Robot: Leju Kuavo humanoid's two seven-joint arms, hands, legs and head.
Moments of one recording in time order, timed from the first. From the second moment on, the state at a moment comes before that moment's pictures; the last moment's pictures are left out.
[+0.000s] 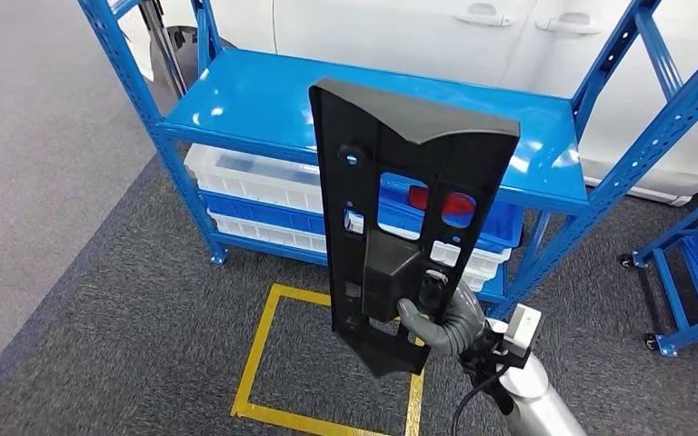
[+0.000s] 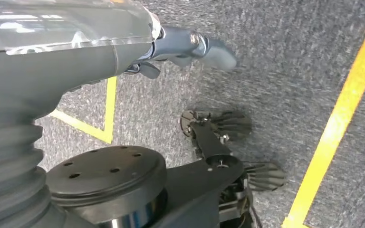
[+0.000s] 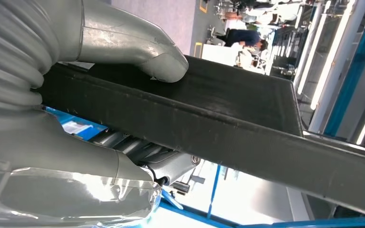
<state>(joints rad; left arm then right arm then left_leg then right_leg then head) -0.14 -0.15 1.23 -0.17 -1.27 0.01 -0.13 -0.14 -0.19 0.33 -1.64 -0.06 0.38 -0.50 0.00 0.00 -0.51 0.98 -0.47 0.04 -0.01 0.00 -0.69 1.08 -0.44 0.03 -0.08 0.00</state>
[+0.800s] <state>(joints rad) -0.13 -0.15 1.23 -0.17 -1.27 0.03 -0.16 -0.13 -0.17 0.31 -1.63 -0.03 0.36 -0.52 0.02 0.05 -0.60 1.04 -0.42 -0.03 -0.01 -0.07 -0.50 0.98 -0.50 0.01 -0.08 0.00</state>
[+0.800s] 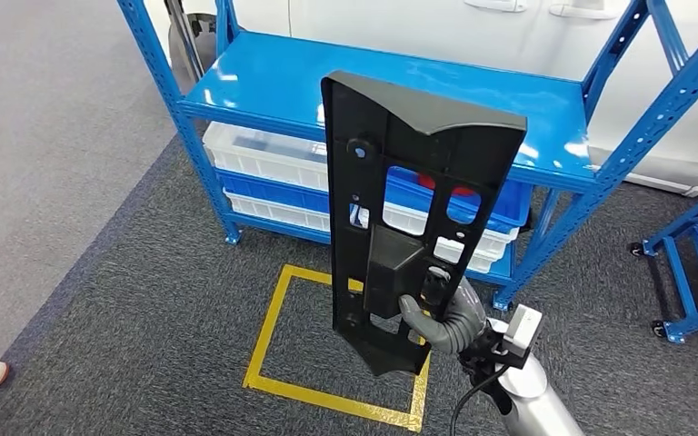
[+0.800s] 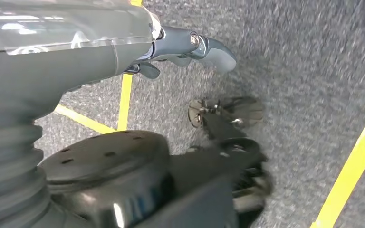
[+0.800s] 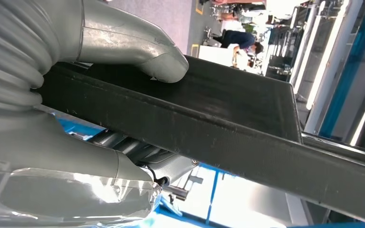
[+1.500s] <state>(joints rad) -0.12 -0.14 1.23 -0.17 -1.27 0.03 -0.16 -0.13 -0.16 0.31 -1.64 -0.03 0.37 -0.52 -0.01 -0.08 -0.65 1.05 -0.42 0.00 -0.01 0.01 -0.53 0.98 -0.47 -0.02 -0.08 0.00</state>
